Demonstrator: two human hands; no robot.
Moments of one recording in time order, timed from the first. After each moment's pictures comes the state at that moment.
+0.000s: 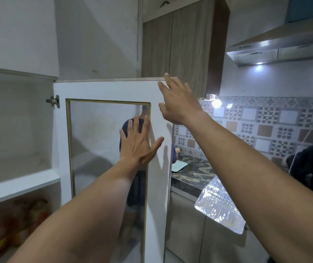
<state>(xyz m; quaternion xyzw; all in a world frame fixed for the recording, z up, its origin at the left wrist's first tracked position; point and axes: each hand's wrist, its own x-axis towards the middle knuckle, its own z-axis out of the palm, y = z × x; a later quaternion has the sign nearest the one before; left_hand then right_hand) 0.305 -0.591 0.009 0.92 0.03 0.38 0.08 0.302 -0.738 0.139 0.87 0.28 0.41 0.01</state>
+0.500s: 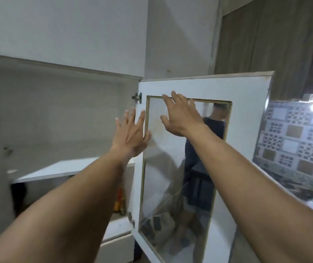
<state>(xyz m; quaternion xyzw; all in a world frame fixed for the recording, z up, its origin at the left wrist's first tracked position) 0.191 -0.405 0.013 0.90 0.22 0.37 -0.06 0.269 -0.560 0.090 0.84 0.44 0.32 -0.10</state>
